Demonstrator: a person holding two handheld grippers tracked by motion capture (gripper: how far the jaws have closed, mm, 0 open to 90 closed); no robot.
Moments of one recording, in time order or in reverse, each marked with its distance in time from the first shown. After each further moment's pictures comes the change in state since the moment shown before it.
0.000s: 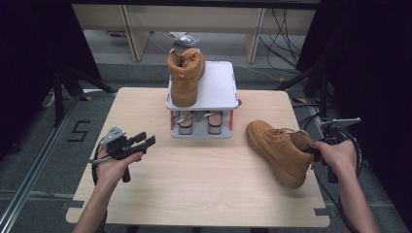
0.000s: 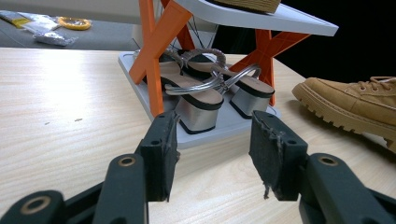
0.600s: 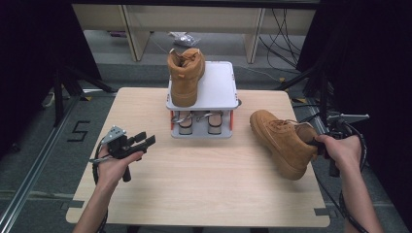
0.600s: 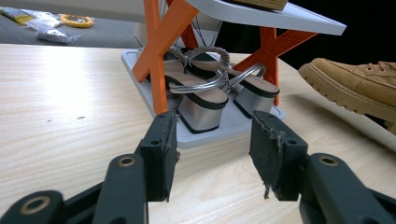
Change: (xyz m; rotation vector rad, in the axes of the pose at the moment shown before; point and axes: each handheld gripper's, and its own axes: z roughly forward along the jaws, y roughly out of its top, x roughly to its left) left arm 0.003 -0.001 0.003 0.005 0.010 -0.007; right arm -0.006 0.010 -0.009 -0.120 0.062 0.039
